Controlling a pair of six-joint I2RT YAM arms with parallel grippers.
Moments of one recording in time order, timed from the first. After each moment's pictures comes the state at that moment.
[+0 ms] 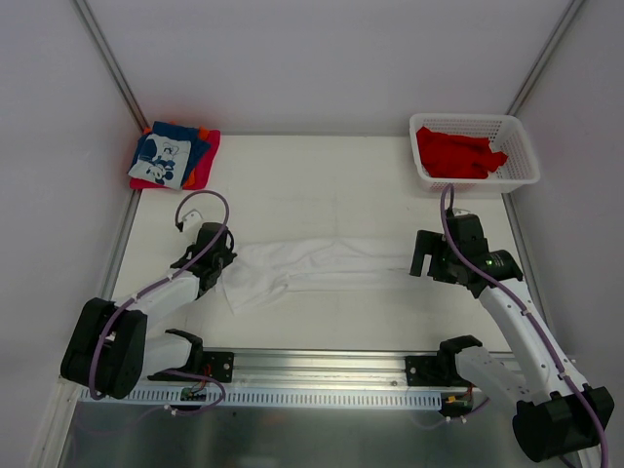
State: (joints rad) left arm -0.30 1.19 0.42 -0.01 -0.40 -0.80; right arm 0.27 0.89 0.81 -0.91 0.12 0.37
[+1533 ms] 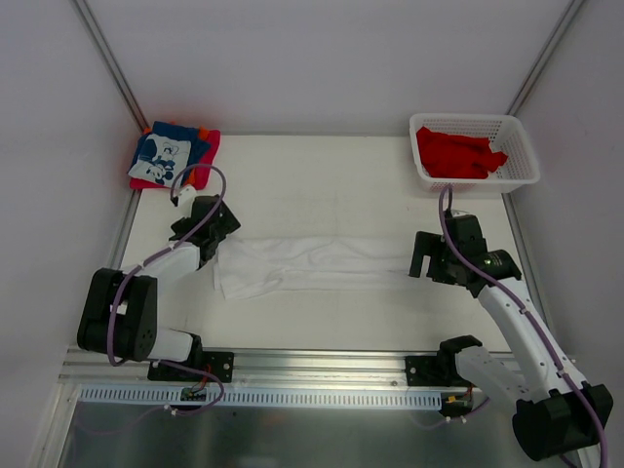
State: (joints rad) left arm -0.19 1.39 0.63 0.00 -0.40 -0.68; right arm 0.27 0.89 0.80 -0.91 0.12 0.37
